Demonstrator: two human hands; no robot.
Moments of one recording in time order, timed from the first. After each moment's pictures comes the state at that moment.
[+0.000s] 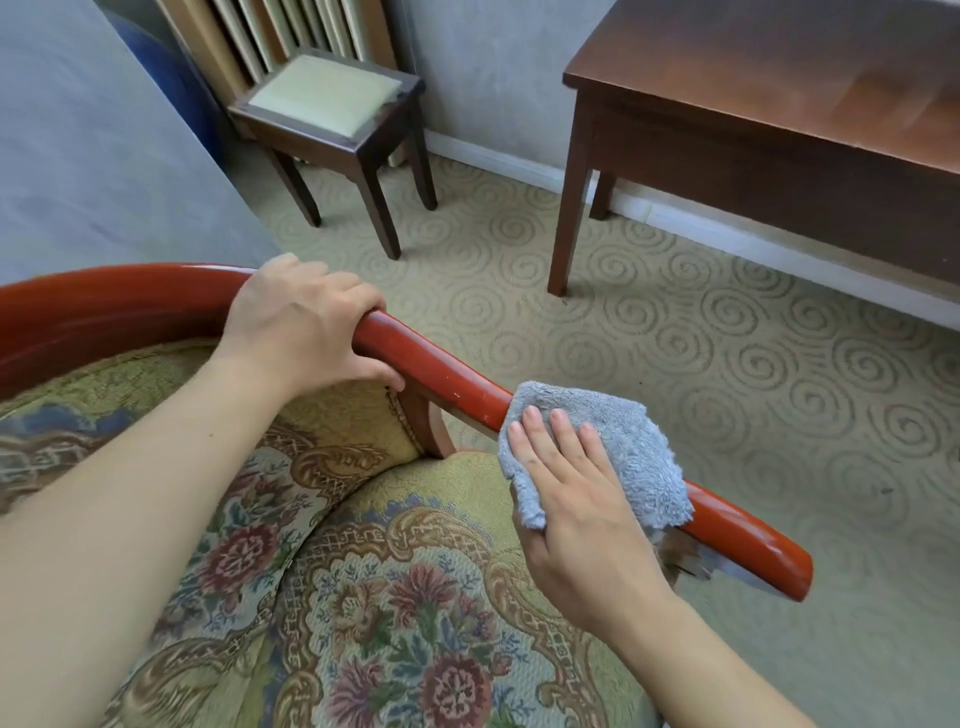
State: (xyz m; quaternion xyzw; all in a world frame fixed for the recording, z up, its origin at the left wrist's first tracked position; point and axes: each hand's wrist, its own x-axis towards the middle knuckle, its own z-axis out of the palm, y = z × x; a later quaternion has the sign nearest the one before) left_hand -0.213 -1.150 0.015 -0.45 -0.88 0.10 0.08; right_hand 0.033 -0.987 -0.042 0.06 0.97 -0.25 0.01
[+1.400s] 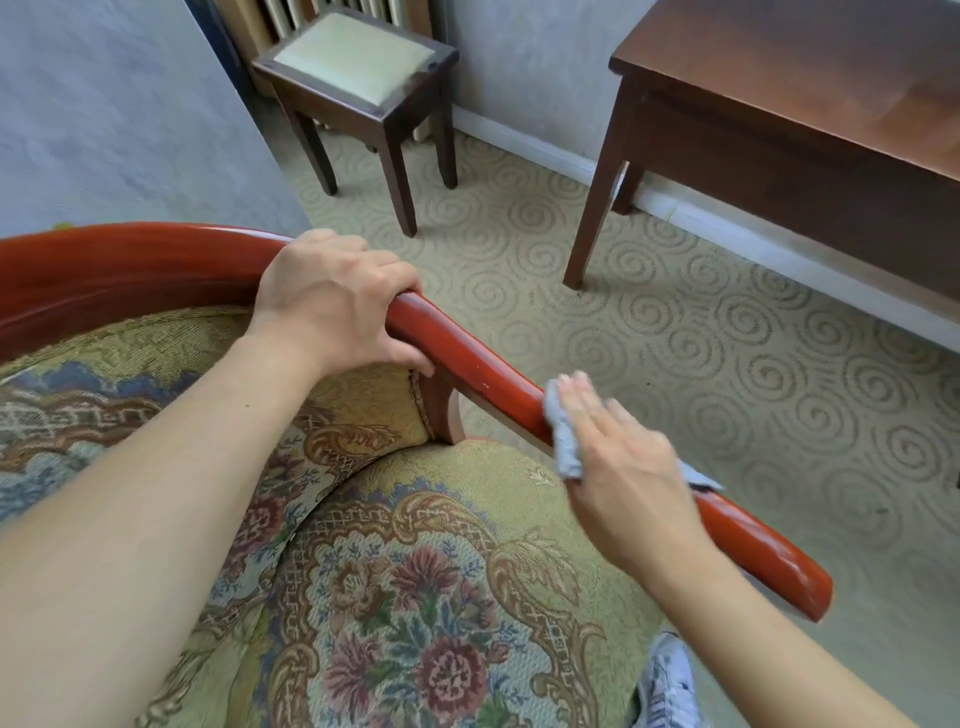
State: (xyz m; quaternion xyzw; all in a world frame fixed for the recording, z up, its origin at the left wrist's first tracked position) left_hand -0.213 -1.151 0.011 -0.43 -0.89 0.07 0.11; right_hand 0.003 -0.960 -0.046 0.11 0.98 -0.15 0.10
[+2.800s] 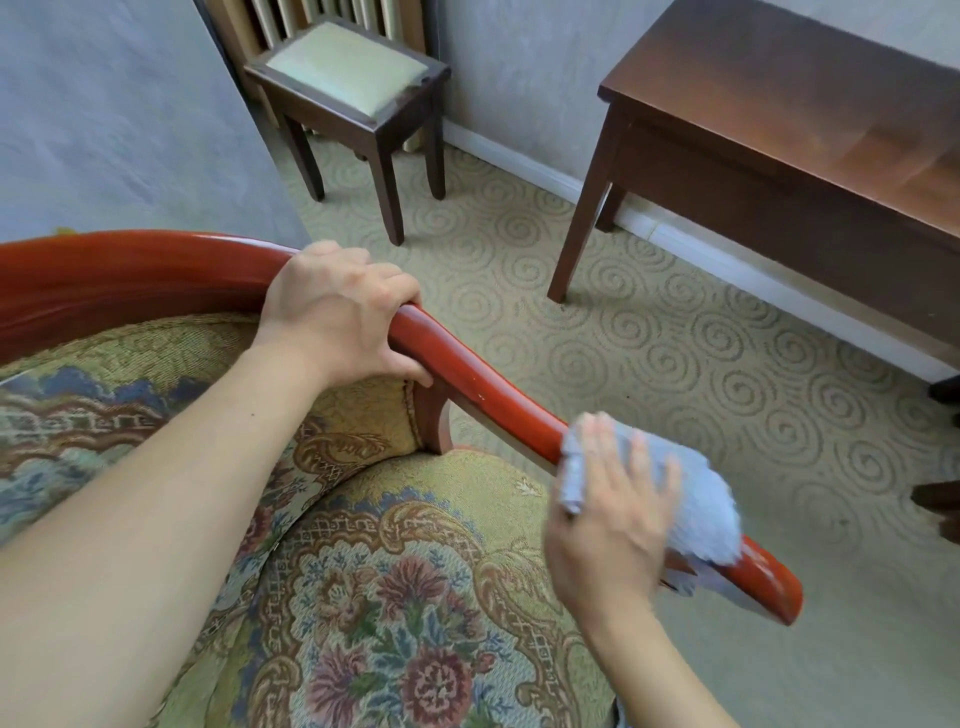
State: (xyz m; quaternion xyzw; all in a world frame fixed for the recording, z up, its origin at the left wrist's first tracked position) left_hand -0.213 -1.151 0.011 -0.43 -0.89 0.06 0.11; right_hand 0.023 -1.003 -0.067 0.28 0.94 -0.14 -0.13
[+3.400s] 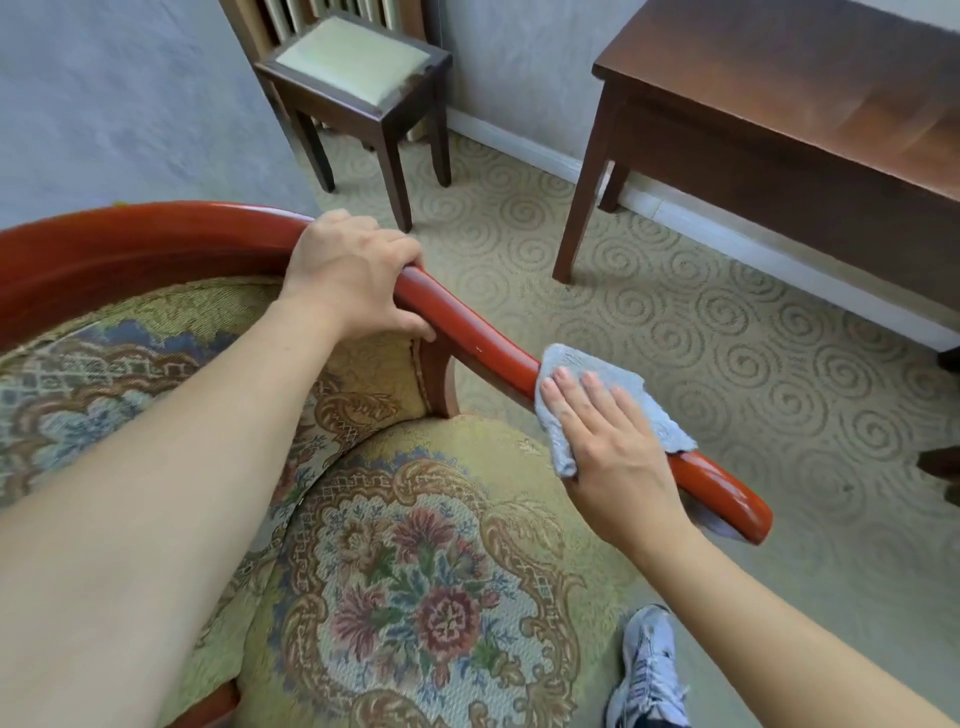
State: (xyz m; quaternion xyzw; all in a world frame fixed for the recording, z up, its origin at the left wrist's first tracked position) left_hand -0.205 -1.149 0.021 -0.42 -0.90 0.10 0.07; right_hand 0.048 -0.961 -0.054 0.05 0.99 -0.12 -0.02
